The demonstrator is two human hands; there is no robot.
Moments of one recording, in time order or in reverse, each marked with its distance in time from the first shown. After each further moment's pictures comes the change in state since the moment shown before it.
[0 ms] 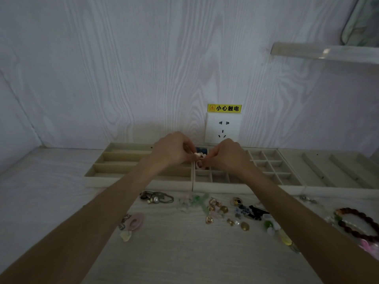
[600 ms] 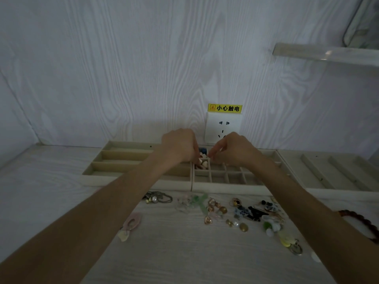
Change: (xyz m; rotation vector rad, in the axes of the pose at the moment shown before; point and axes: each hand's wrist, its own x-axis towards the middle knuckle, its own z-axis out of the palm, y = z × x) left_hand 0.018 0.017 0.007 0.287 -0.005 -0.028; right_hand 0.003 0.000 -0.027 -0.056 -0.107 -0.082
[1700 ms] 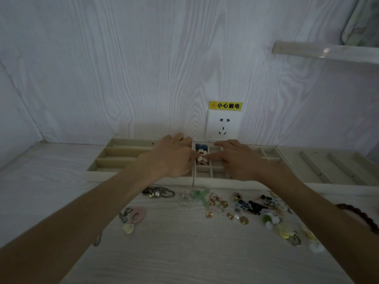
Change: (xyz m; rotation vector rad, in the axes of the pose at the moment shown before) left_hand -0.041 -0.015 -0.005 0.454 -0.043 0.369; right_hand -0.023 0.008 0.005 -0.662 -0.216 -0.237
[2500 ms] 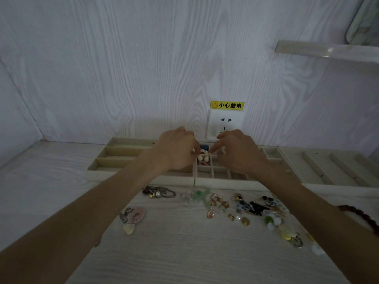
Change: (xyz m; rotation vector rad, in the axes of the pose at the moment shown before) left_hand 0.009 -0.003 -0.004 -0.231 0.141 -0.064; right_hand 0.015 -0.002 0.001 0.160 0.343 0.100
